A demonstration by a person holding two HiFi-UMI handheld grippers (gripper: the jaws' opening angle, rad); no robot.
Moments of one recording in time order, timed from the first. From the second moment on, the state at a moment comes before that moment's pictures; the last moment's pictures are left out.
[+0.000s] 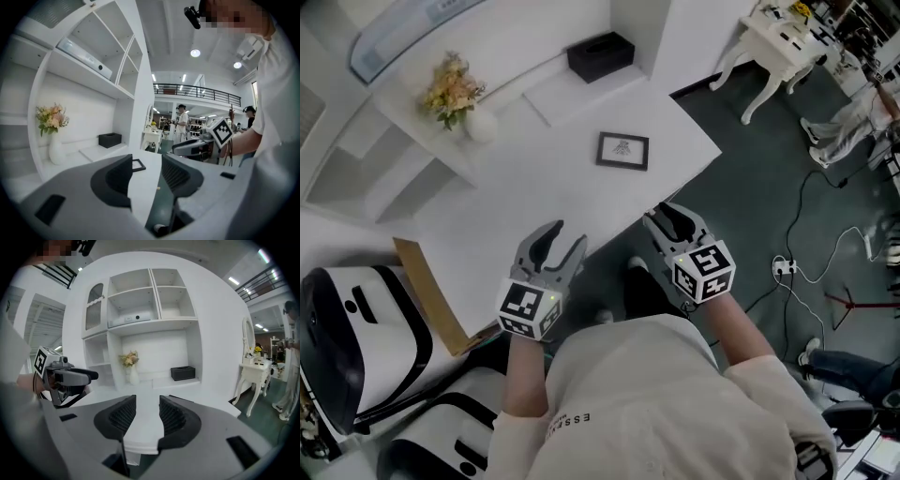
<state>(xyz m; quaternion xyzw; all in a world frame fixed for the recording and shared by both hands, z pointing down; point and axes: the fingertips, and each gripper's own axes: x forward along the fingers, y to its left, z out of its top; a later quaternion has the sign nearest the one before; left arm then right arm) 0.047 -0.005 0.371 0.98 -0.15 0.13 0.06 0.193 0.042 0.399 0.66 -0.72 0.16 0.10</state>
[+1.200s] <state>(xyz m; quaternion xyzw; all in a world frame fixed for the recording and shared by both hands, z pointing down) 0.158 -0.124 0.481 0.92 -0.34 0.15 0.14 0.355 -0.134 0.582 0.56 -0.71 0.36 0.24</state>
